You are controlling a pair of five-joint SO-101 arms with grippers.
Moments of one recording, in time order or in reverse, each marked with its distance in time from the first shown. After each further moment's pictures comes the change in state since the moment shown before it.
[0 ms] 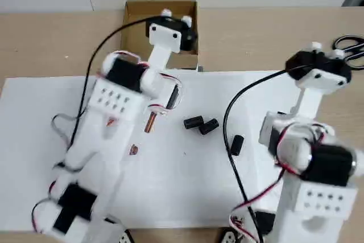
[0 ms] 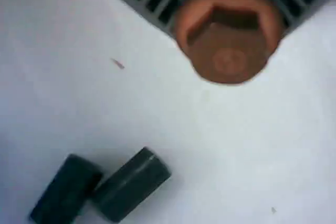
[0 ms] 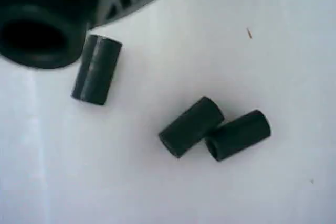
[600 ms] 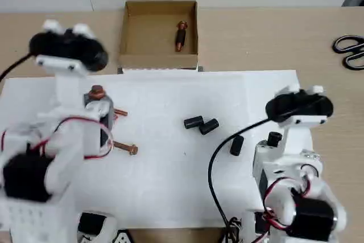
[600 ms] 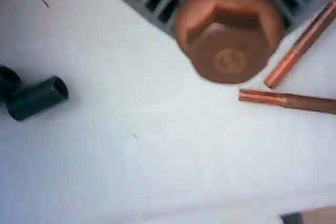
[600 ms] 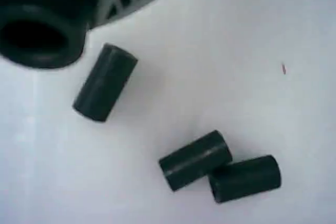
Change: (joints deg) left arm -17.7 -42.5 24.0 -6.3 -0.7; right arm -2.7 -27.8 28.4 -8.5 8.7
